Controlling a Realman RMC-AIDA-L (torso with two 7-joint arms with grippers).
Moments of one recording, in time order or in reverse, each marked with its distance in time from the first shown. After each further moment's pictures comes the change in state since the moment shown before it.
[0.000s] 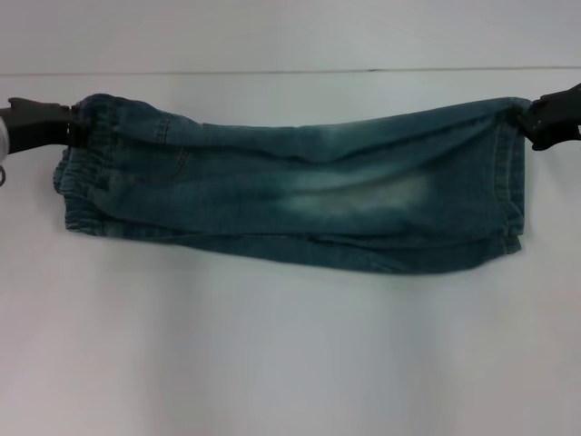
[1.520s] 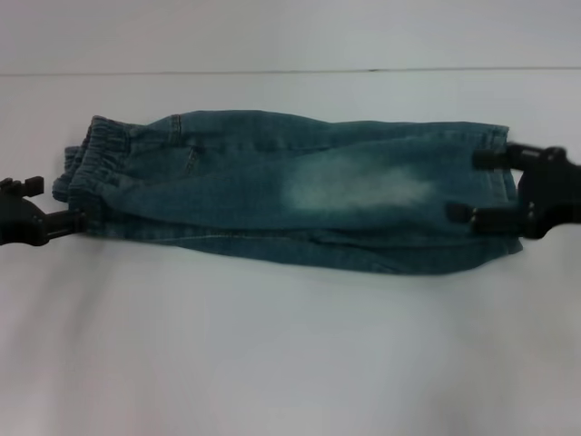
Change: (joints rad) left arm 0.211 -0.003 -0.203 -0.034 -0.246 0.322 0.413; right arm -0.169 0.005 0.025 -0.055 0.283 -0.535 -0.225
